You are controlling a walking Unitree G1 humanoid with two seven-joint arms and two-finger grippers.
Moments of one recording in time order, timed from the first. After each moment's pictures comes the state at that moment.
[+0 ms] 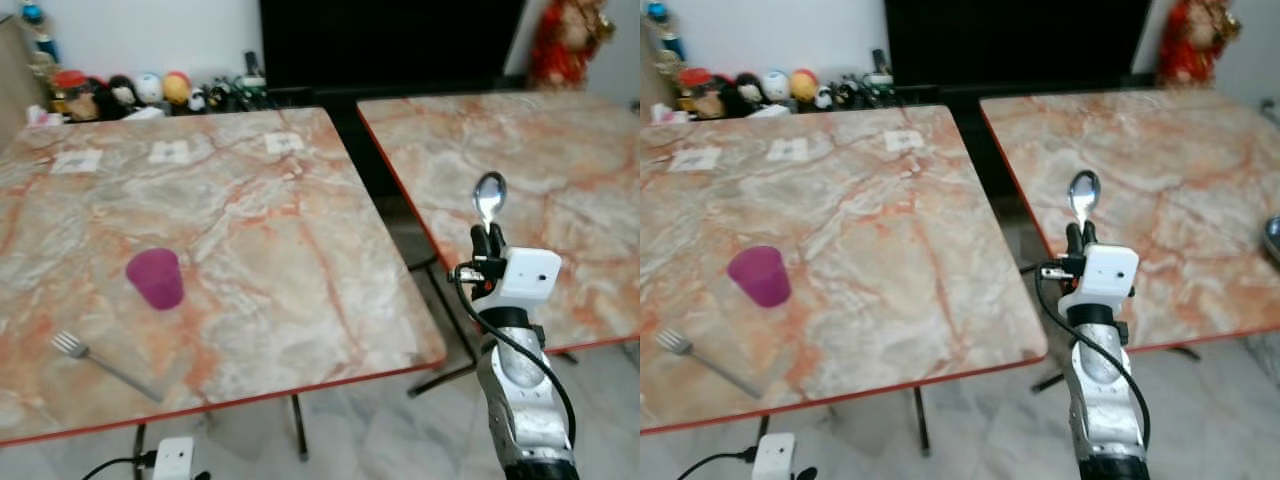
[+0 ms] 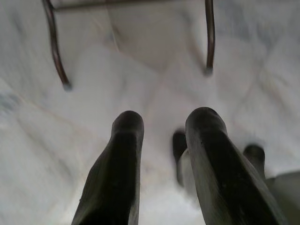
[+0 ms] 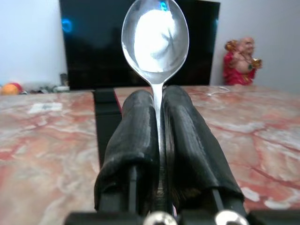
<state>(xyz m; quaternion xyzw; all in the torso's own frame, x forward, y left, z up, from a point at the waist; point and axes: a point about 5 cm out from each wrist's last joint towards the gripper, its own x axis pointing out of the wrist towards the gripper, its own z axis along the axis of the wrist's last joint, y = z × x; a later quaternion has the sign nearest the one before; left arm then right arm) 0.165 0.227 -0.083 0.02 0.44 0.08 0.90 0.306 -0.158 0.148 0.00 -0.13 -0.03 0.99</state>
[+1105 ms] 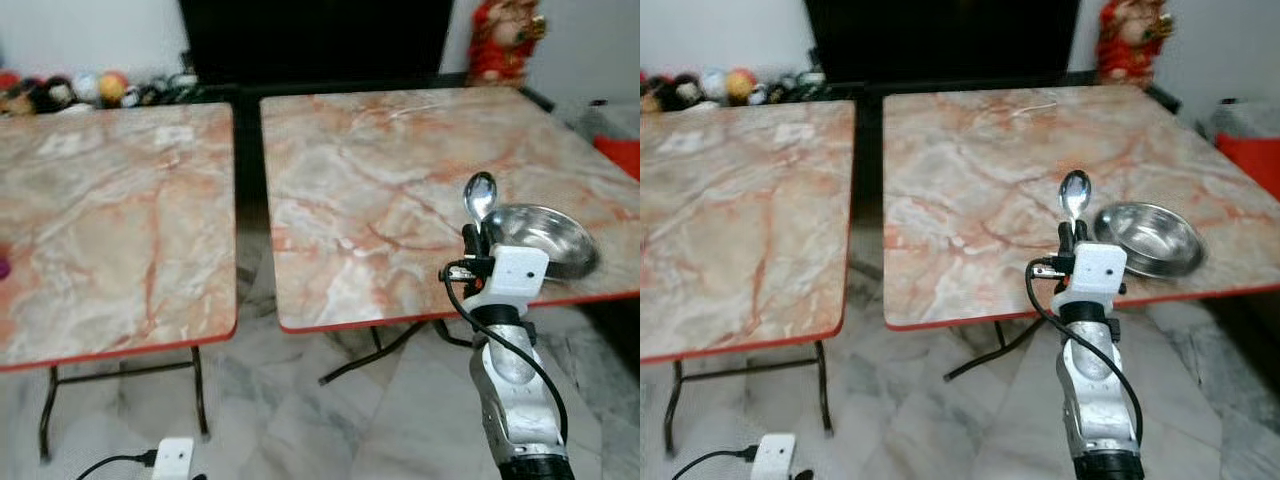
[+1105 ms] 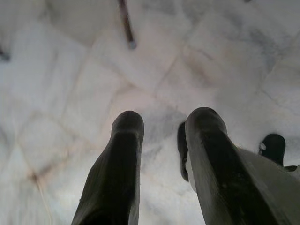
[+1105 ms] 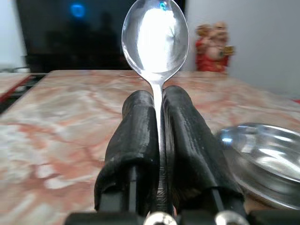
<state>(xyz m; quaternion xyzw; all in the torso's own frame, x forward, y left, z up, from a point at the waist) 0.172 0.226 -0.080 0.04 0.43 0.06 0.90 0.305 -0.168 0.138 -0.02 -0.11 -0.04 0.99</state>
